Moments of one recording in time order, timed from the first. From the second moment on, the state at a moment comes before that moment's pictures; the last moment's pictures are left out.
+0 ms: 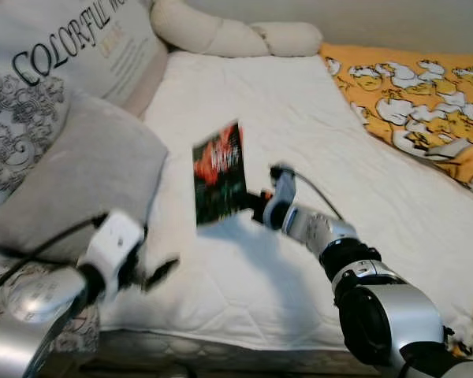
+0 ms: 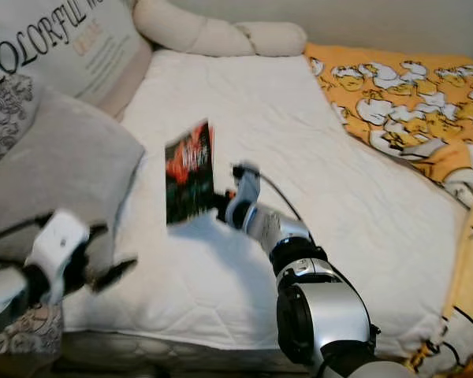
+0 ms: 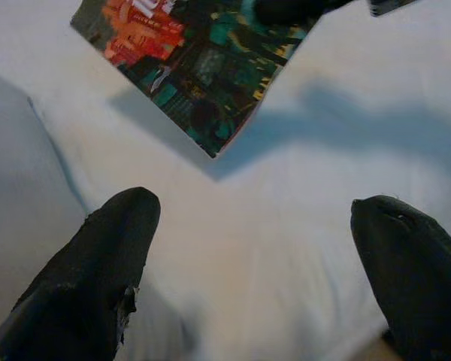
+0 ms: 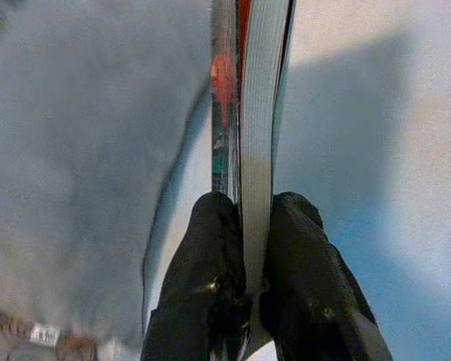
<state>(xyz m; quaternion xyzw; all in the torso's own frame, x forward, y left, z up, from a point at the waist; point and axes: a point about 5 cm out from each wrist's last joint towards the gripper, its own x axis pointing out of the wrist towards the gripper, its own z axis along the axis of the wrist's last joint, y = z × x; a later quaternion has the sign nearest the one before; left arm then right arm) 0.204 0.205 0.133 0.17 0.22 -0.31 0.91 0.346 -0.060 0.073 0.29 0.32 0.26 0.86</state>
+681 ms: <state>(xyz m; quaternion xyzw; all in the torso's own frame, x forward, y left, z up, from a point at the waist) 0.177 0.205 0.149 0.18 0.26 -0.34 0.89 0.320 -0.063 0.027 0.16 0.40 0.18 0.88</state>
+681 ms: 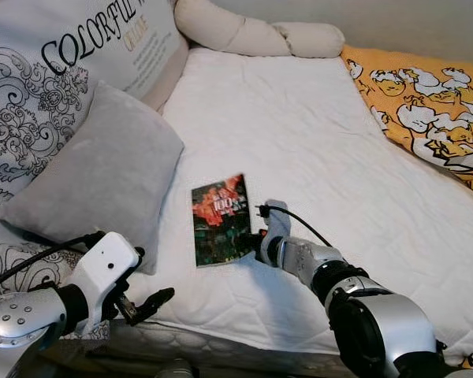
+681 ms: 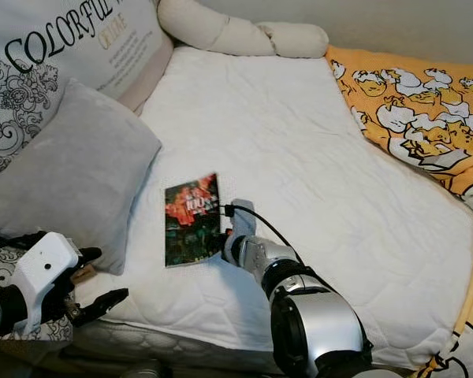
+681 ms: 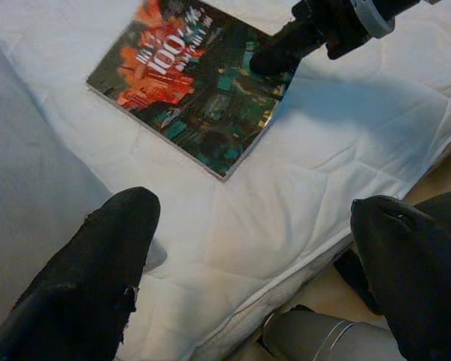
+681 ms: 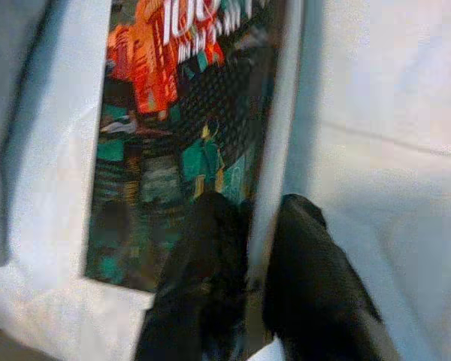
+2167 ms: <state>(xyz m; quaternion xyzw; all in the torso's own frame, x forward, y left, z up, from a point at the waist) 0.244 0.174 0.119 0.05 0.14 -0.13 0.98 0.285 -0.139 0.056 0.14 0.18 0.09 0.97</state>
